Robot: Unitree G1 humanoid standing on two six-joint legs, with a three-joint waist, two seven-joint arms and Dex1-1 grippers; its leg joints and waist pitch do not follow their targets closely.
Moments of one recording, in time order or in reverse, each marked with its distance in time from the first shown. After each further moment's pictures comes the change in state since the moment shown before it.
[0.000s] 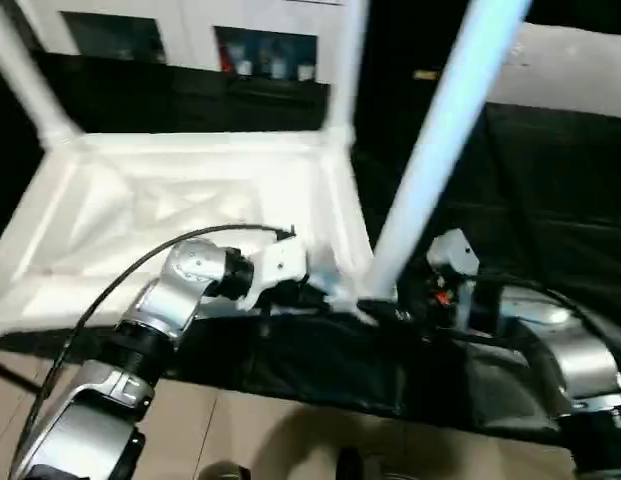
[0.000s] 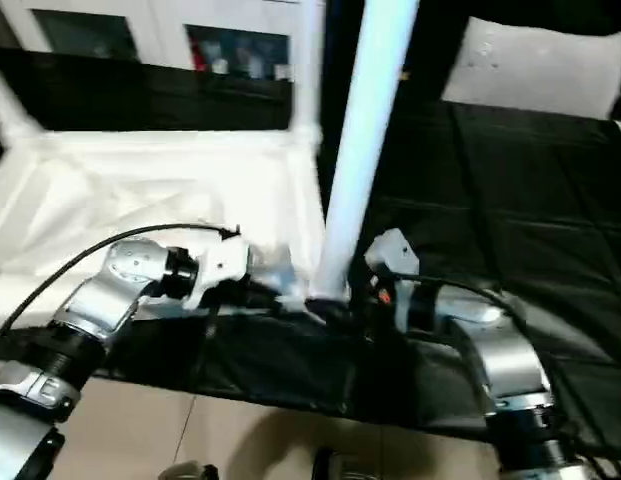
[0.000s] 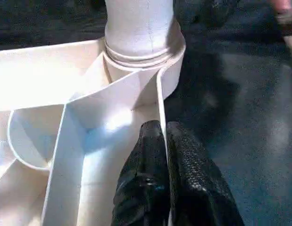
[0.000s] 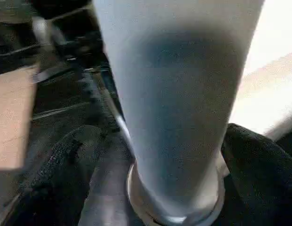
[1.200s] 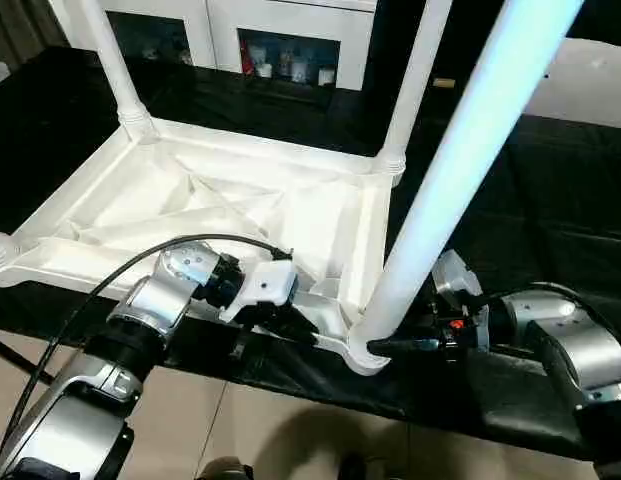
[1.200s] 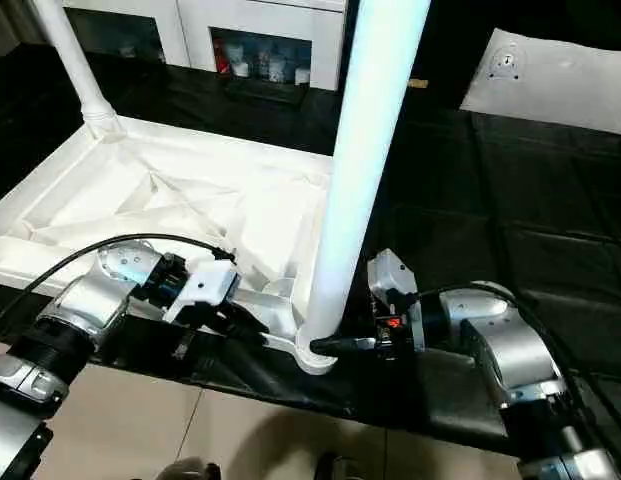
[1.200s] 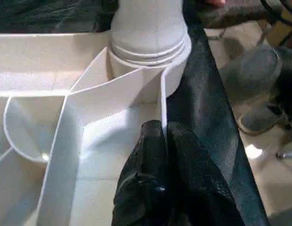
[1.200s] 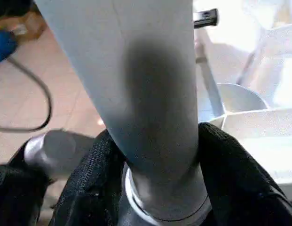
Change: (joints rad) left arm -0.019 0.023 -0.025 0.045 -0.049 -0.031 -0.172; right arm -0.006 -0.044 0.056 0.001 0.055 0.029 0.188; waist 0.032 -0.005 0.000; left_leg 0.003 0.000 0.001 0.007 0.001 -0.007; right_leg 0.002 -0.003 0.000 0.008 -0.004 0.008
